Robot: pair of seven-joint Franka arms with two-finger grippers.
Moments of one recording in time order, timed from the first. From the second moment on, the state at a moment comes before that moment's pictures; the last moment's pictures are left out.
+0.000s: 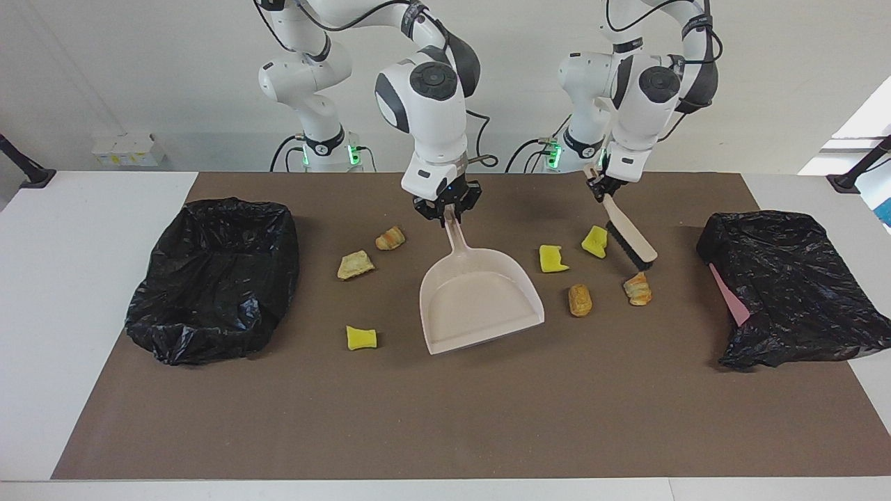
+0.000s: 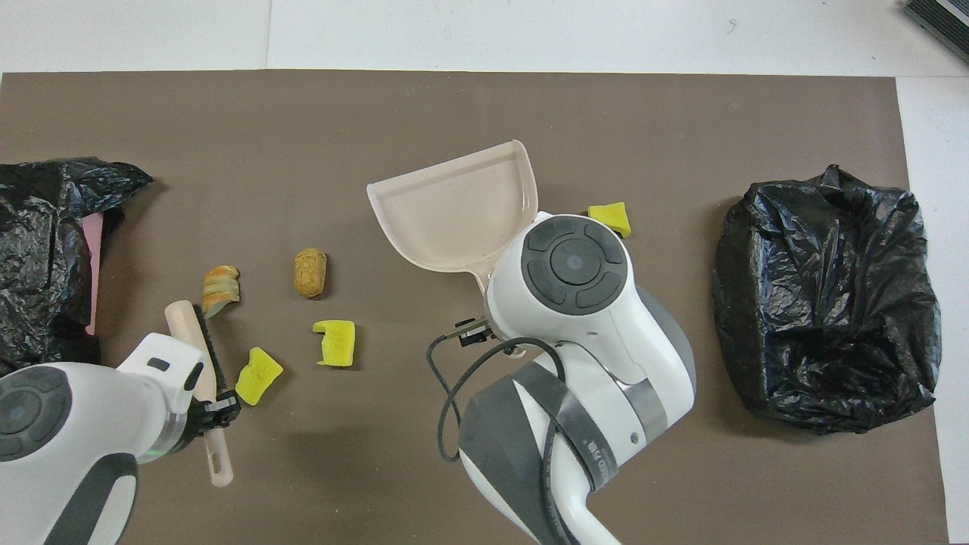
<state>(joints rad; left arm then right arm) -0.22 -0.43 0.03 -2.55 0.06 1.98 -0.57 0.57 0.18 0.02 -1.73 0.08 1.89 0.18</state>
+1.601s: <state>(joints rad) -0.25 -0.12 0.00 -2.44 -0.07 2.28 -0.03 0.47 0.18 0.02 -1.99 -0.18 2.08 -1.05</state>
